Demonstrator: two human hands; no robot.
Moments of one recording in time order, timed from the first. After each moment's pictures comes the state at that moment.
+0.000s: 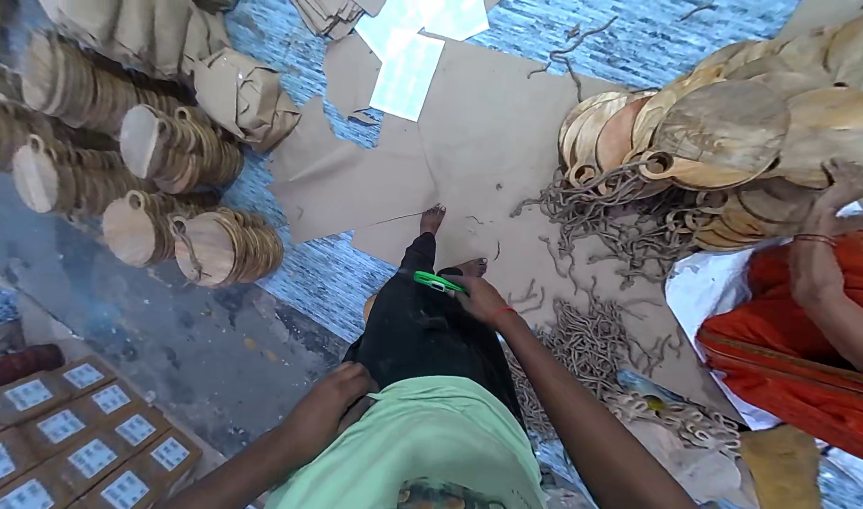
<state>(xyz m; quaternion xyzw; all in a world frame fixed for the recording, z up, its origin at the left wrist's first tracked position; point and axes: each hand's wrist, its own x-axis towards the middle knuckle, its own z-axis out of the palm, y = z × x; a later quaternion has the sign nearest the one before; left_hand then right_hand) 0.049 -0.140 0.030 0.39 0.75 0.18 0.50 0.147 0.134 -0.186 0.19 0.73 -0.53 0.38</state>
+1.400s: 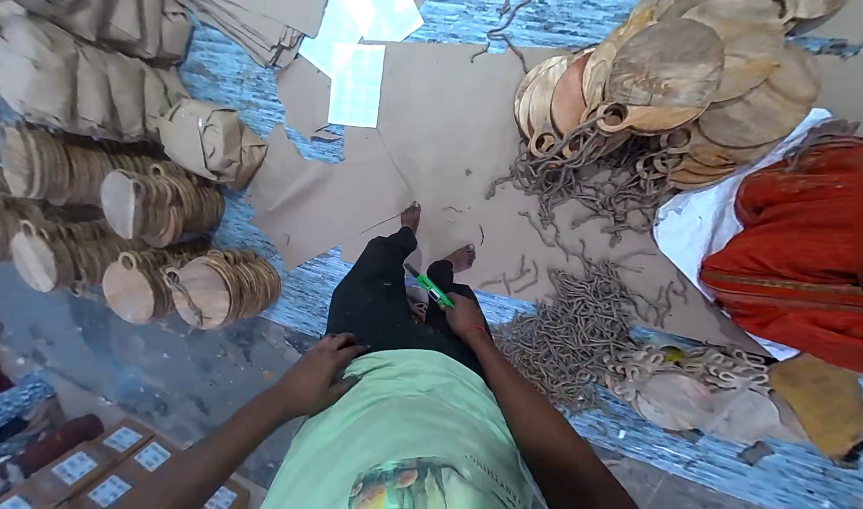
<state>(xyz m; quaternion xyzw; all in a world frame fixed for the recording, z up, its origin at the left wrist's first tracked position) 0.015 -0.087 -0.013 0.38 0.67 -0.08 0.63 0.226 0.083 -0.230 0.42 0.64 -0.54 0.37</state>
